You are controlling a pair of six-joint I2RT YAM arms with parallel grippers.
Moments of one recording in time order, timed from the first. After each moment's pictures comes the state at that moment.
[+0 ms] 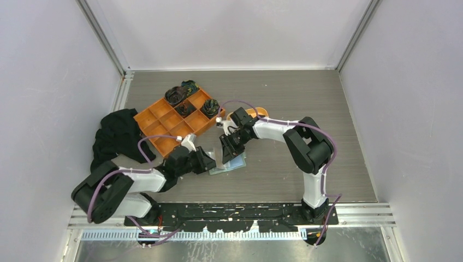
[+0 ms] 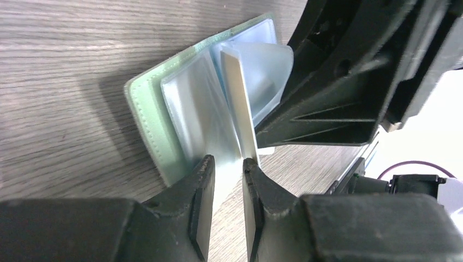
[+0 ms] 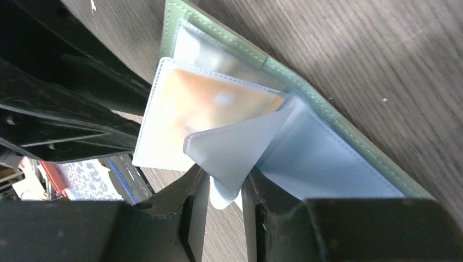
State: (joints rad) left arm -0.66 1.37 0.21 0.66 0.18 -0.94; right arm 0.67 1.95 1.20 -0.42 -0.68 0.11
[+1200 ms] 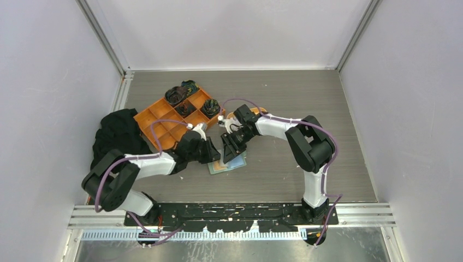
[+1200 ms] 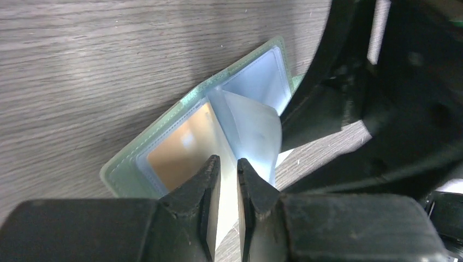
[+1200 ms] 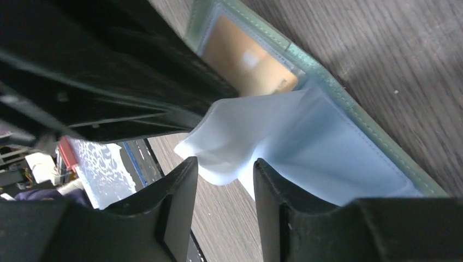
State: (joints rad) left arm -0.65 1.43 0.50 0.28 0.17 -0.80; right arm 0.63 1.95 1.22 -0.47 -0.79 0.04
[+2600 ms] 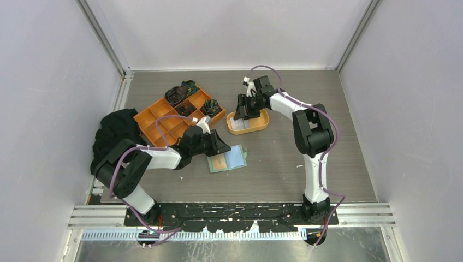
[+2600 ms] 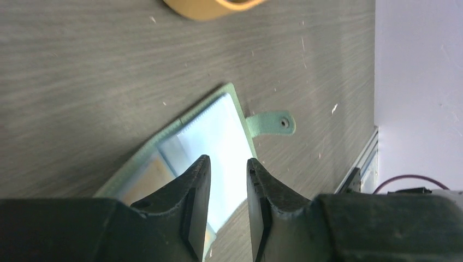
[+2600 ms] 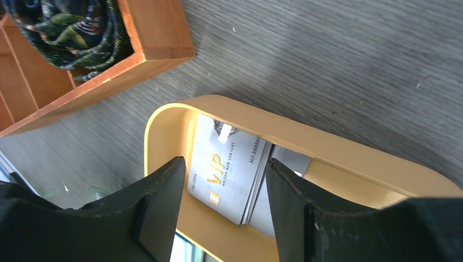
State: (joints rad) left arm -0.64 1.60 0.55 0.54 0.29 -0.85; right arm 0.36 2.12 1.57 -0.39 -0.49 0.24
